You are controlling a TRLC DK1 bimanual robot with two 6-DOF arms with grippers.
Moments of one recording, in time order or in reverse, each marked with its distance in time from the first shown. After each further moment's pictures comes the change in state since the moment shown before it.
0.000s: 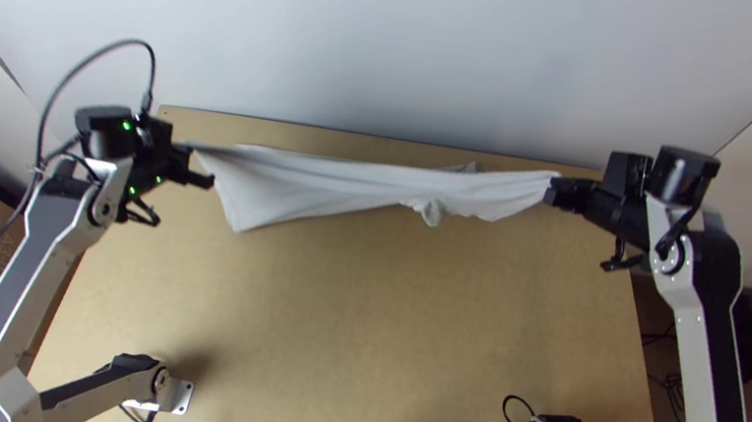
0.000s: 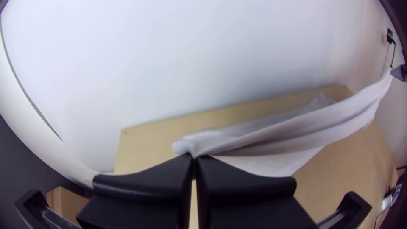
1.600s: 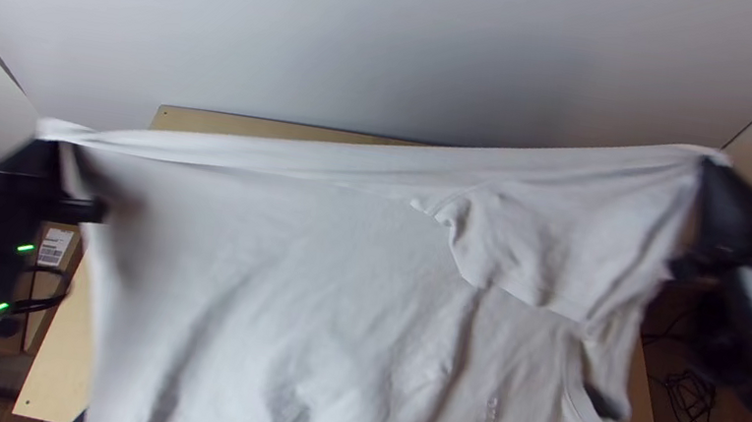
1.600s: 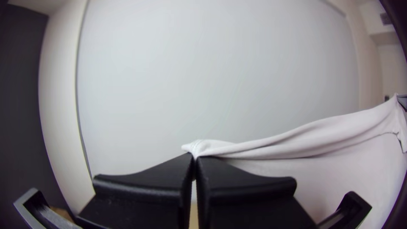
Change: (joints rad) left arm -0.068 -0.509 0.051 0.008 -0.166 -0.174; right arm 0.071 -0.411 0.086 0.241 0.111 0.026
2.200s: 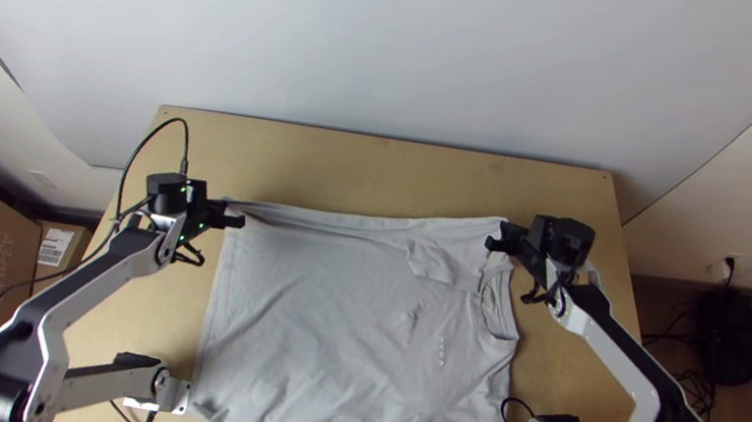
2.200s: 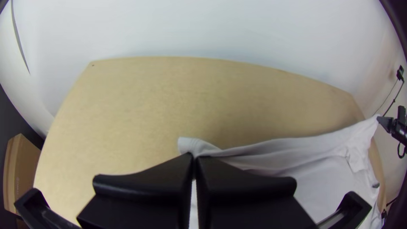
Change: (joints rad) left arm 0.051 0.657 -0.599 0.567 0.236 -0.085; right arm -0.004 0.479 -0.907 0.717 -0.002 0.059
